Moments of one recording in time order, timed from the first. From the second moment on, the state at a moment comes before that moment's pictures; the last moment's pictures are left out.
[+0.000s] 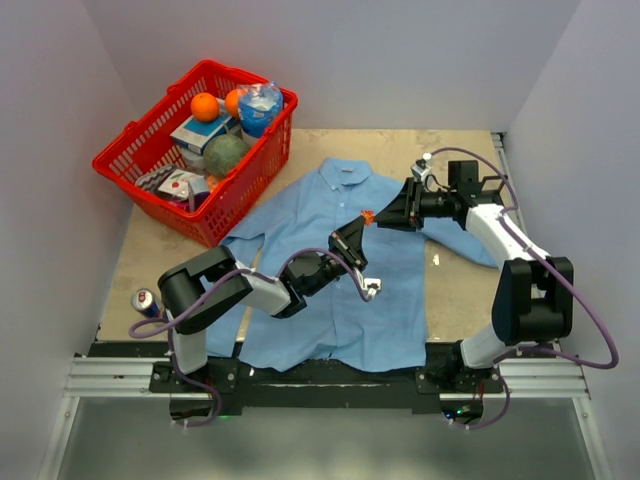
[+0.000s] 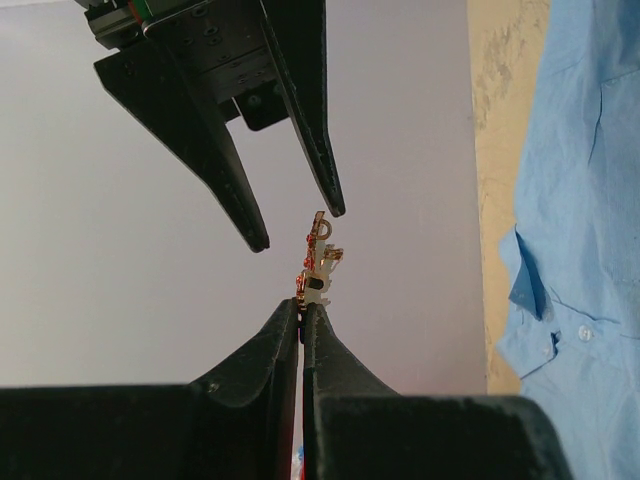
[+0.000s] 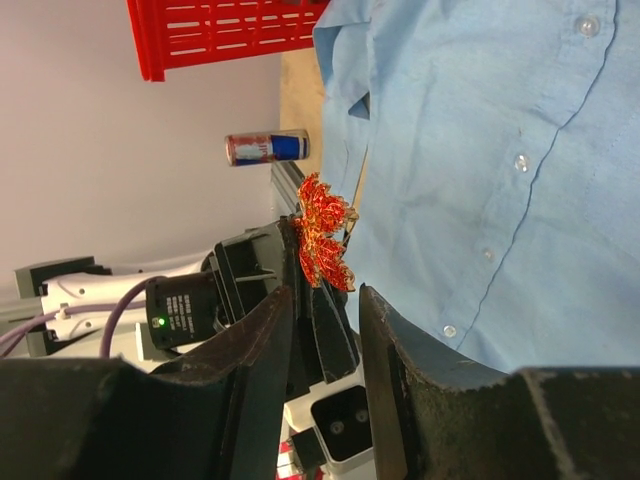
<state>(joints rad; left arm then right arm) -1.00 1.86 0.72 1.26 -0.10 1.70 0.05 1.55 1.09 -0.38 -1.09 0.59</state>
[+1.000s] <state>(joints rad) -1.00 1.86 0.73 1.27 -0.13 1.66 0.05 1.59 1.03 -0.15 -1.17 0.79</state>
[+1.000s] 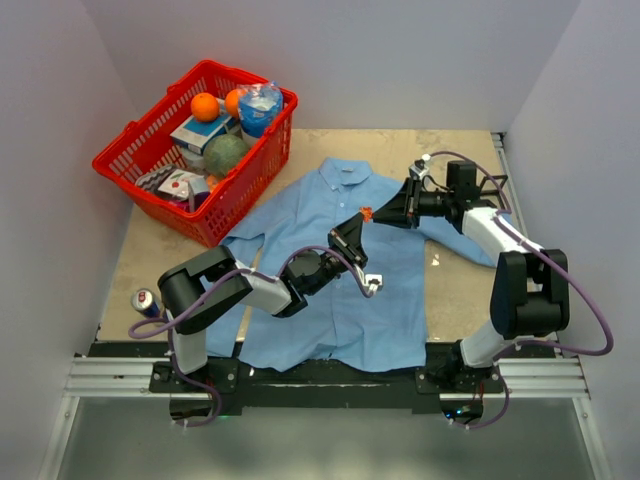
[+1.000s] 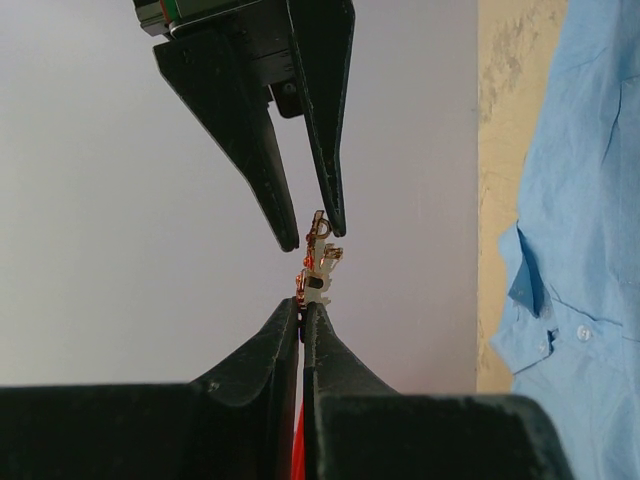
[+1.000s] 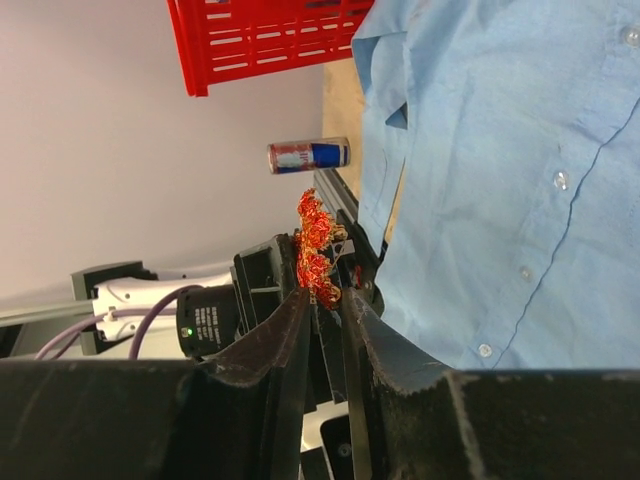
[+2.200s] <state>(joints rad) -1.00 1.85 0.71 1.28 -0.32 1.54 -0.10 1.58 1.13 -0.06 -1.05 0.68</state>
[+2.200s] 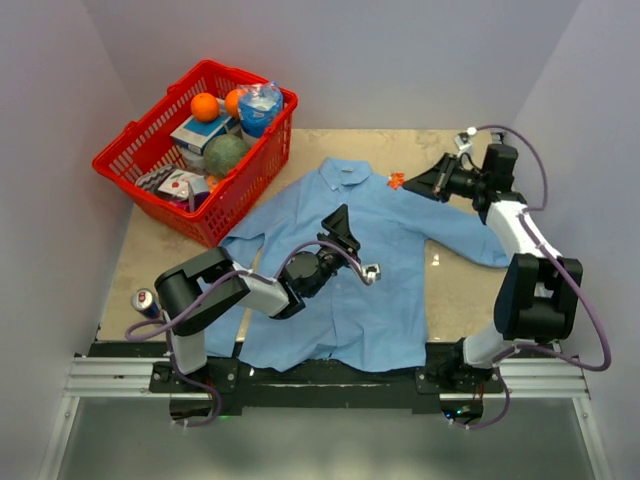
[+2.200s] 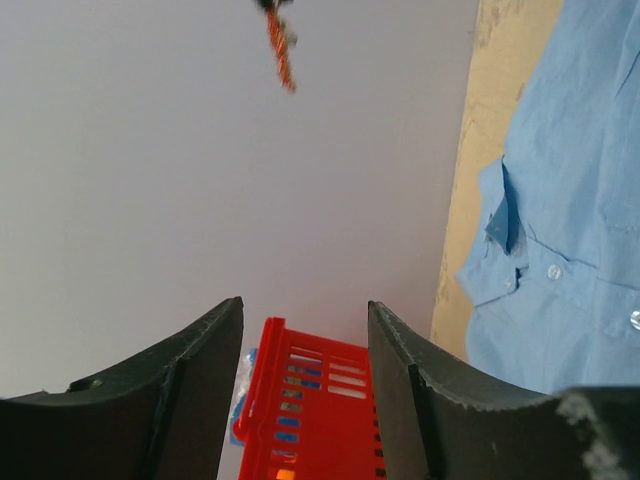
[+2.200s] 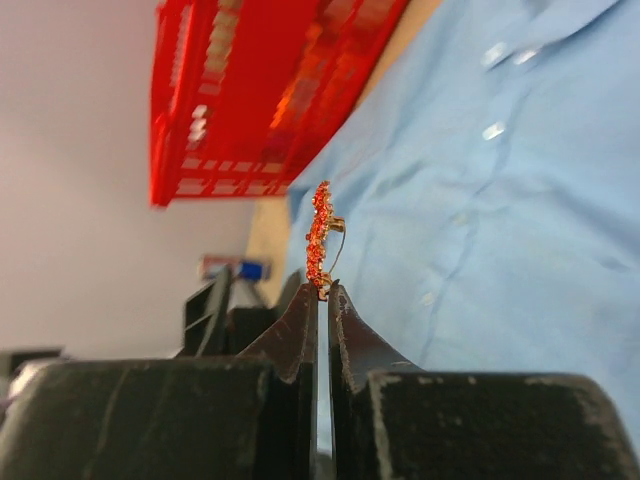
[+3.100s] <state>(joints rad) -1.00 1.84 0.64 1.28 -0.46 1.43 -0.40 1.39 0.87 0.02 -0.14 0.49</state>
